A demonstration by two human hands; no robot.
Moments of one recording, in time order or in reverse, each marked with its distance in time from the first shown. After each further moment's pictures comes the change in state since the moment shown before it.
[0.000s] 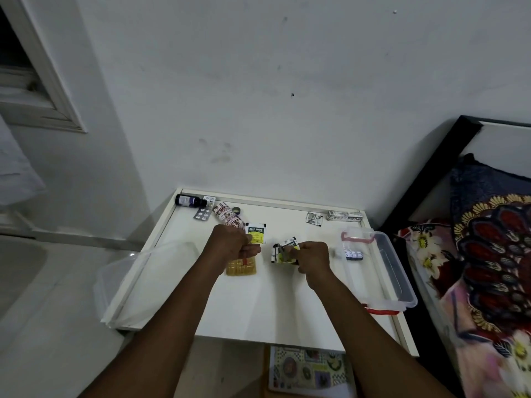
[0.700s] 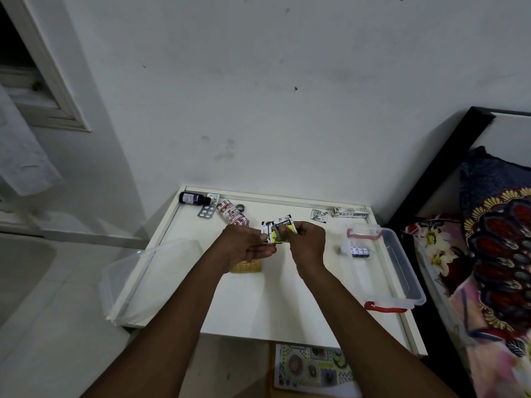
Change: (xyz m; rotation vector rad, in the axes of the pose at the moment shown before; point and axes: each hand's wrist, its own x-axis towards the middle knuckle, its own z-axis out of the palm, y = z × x) left_hand 0.005 -0.011 -0.001 -0.038 -0.249 -0.039; right_hand -0.007 -0.021 0.031 0.145 0.099 -0.257
